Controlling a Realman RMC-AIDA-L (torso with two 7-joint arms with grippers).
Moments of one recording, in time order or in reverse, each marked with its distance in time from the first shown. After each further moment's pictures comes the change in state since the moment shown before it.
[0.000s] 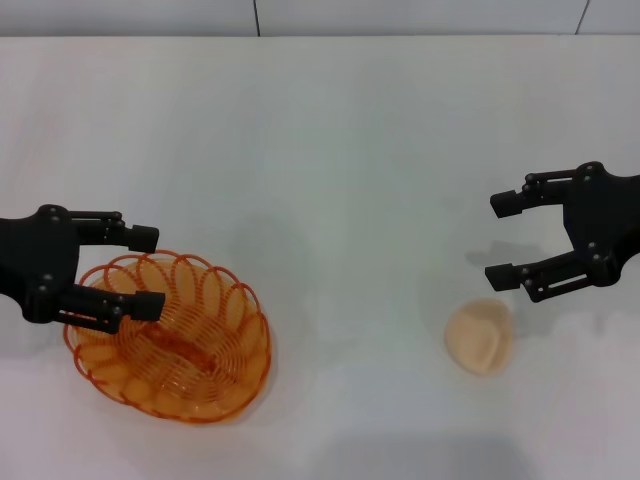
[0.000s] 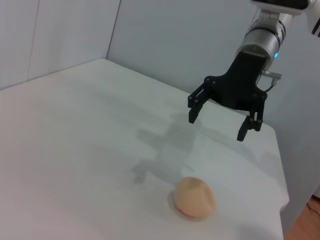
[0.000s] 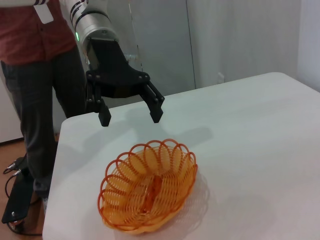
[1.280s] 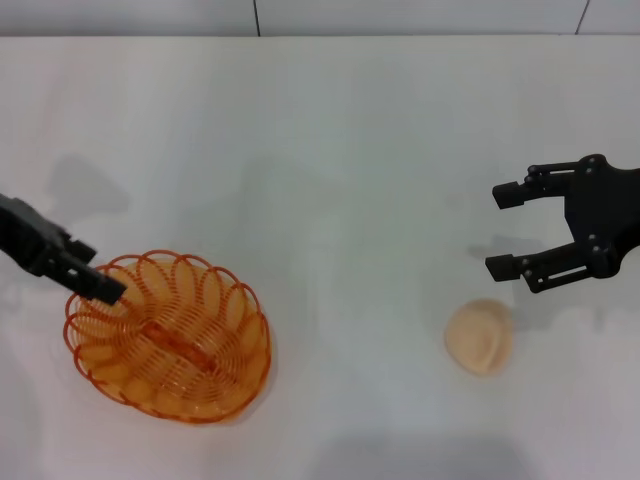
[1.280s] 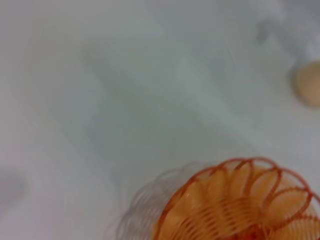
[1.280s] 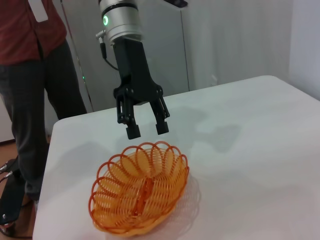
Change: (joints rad) left arm -0.280 0.015 0.004 0.032 0.581 -0.067 -0.469; right arm -0.001 0.000 0.006 0.000 0.003 0.016 -0.006
